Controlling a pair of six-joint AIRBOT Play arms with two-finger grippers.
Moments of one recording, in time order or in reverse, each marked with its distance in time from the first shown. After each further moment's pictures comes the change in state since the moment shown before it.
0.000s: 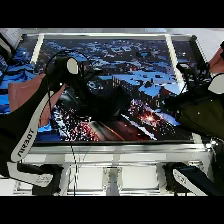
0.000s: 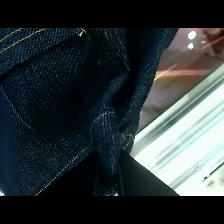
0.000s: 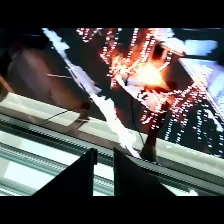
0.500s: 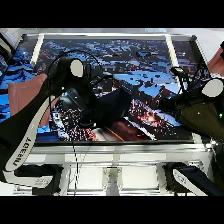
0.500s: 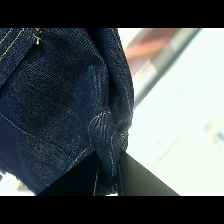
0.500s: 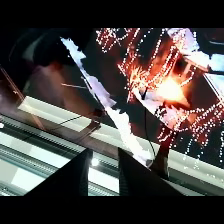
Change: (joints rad) left arm -0.098 0.055 0.013 -0.035 -0.145 0.112; right arm -0.001 0.000 -0.063 0.073 -0.076 -0.055
